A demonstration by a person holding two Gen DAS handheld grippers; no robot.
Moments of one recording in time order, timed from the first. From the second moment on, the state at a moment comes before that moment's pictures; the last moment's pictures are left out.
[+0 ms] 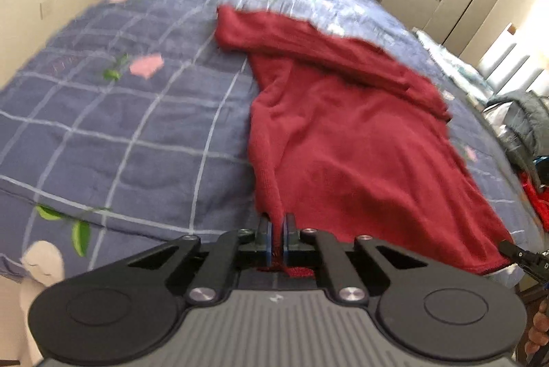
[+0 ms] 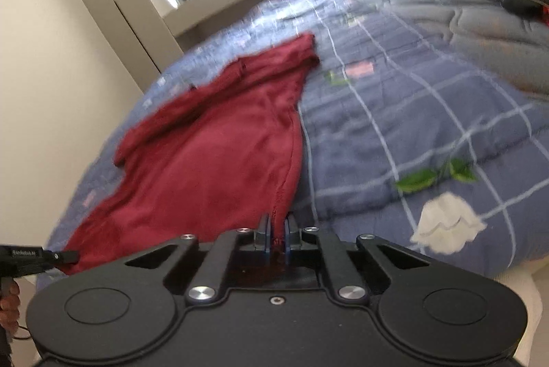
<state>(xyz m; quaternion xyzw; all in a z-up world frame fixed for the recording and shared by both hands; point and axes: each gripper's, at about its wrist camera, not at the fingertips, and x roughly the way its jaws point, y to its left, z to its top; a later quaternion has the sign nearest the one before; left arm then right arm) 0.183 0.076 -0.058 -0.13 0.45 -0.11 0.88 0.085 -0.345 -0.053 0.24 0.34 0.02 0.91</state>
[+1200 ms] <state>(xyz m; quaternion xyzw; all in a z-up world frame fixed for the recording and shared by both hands) 0.114 0.068 -0.047 -0.04 0.36 -0.06 0.93 0.038 -0.301 -0.032 -0.06 0.30 0.09 0.95</state>
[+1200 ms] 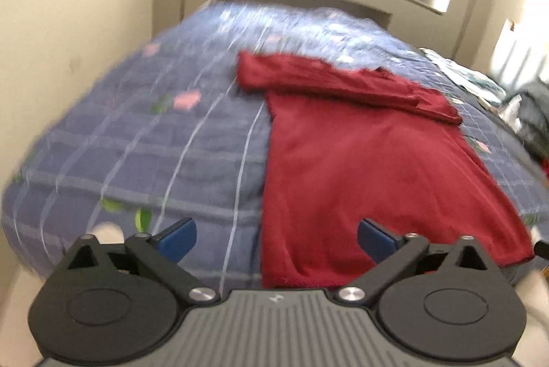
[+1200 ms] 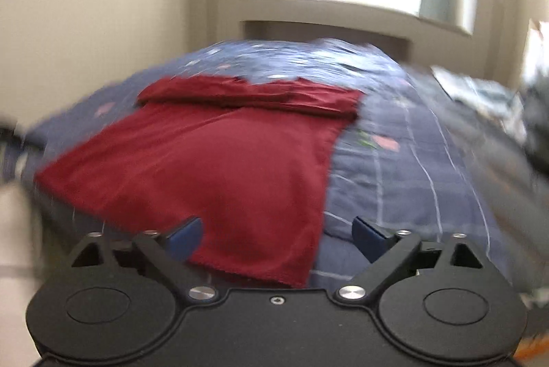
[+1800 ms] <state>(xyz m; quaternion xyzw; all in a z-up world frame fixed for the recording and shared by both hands) 0.119 -0.037 -0.068 0.11 0.36 -0.21 0.90 0.041 -0.233 -0.077 -0.29 0.29 0.15 0.90</state>
